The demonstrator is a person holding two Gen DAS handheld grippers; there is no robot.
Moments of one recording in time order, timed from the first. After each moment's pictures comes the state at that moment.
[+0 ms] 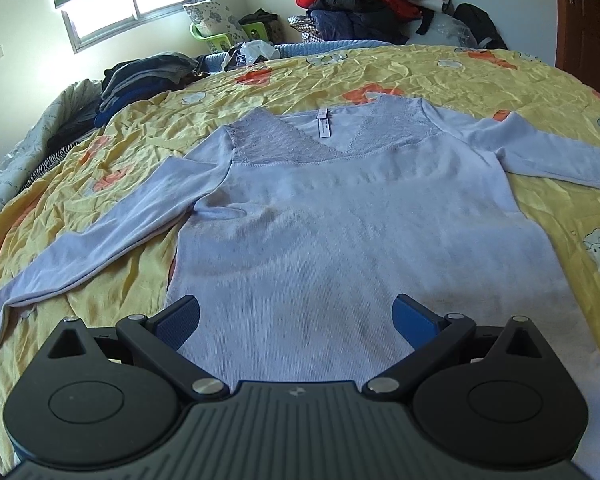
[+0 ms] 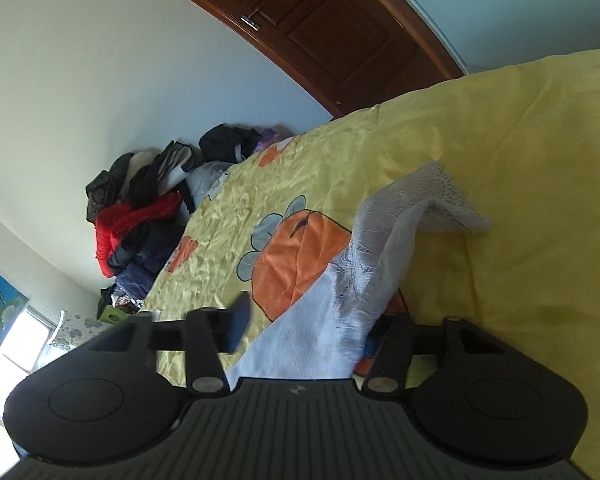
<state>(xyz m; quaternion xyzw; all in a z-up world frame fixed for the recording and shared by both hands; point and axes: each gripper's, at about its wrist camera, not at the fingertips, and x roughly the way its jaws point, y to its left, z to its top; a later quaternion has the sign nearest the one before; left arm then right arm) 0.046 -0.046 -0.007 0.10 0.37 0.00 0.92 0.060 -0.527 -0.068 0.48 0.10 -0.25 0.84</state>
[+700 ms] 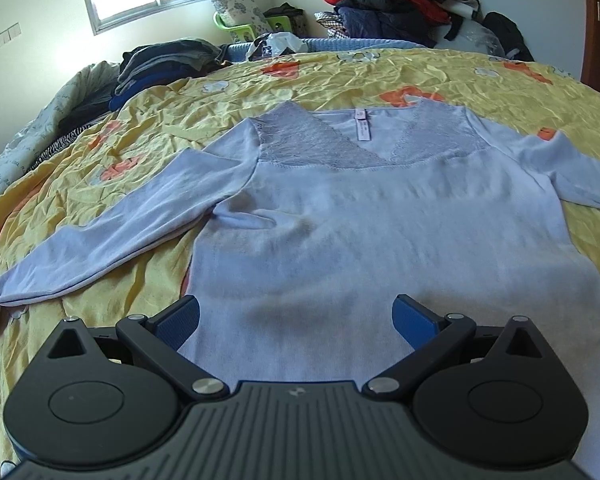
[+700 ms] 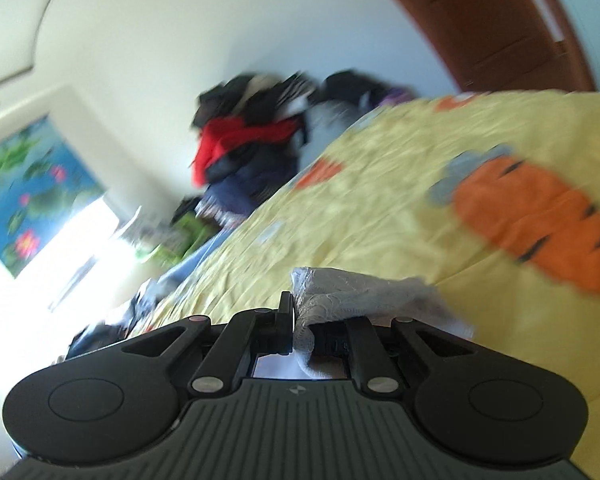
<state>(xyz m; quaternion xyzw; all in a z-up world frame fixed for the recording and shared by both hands) 0.084 -0.022 -0.017 0.07 0.37 0.03 0.93 0.140 -0.430 -0.023 0.37 0.15 -0.05 0.92</state>
